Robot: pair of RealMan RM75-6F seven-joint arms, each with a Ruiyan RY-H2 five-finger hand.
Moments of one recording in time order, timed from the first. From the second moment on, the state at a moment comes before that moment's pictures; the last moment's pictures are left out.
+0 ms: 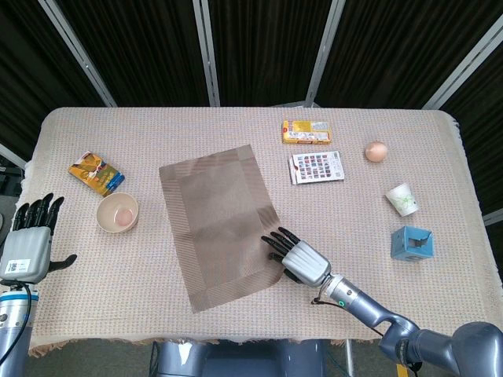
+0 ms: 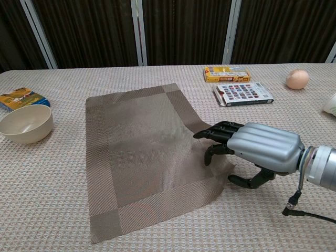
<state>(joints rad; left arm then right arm) -0.24 -1.12 -0.12 -1.95 1.14 1.43 0.50 0.65 -1.69 -0.06 -1.07 -1.80 1.12 0.03</state>
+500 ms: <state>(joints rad) -0.24 -1.12 -0.11 -1.96 1.14 1.42 0.49 0.61 -1.66 -0.10 -1.07 -1.86 1.27 0.10</state>
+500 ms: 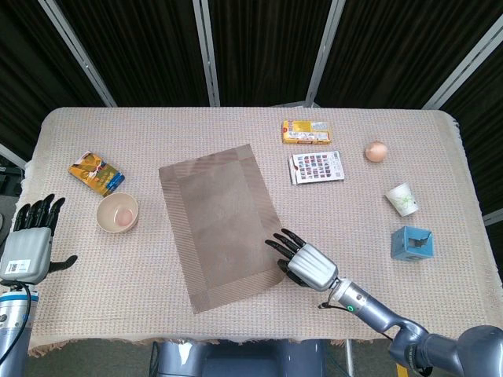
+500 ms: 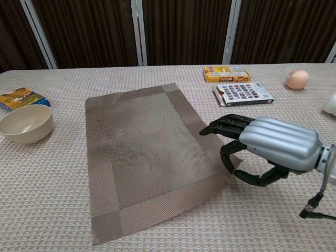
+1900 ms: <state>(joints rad) -0.25 -1.13 -0.10 -1.94 1.11 1.40 0.51 0.82 -1.50 -0.09 -0.44 -1.99 1.30 -0.01</state>
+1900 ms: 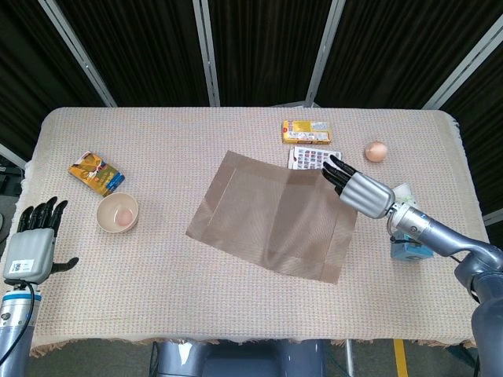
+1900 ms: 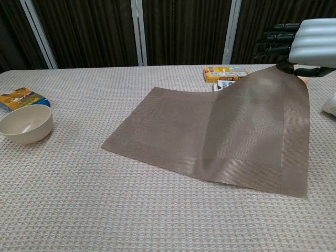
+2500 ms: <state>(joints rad) -0.27 -1.13 -0.07 -1.92 1.21 1.37 0.48 0.67 -1.52 0.08 -0.57 -1.69 1.35 0.12</state>
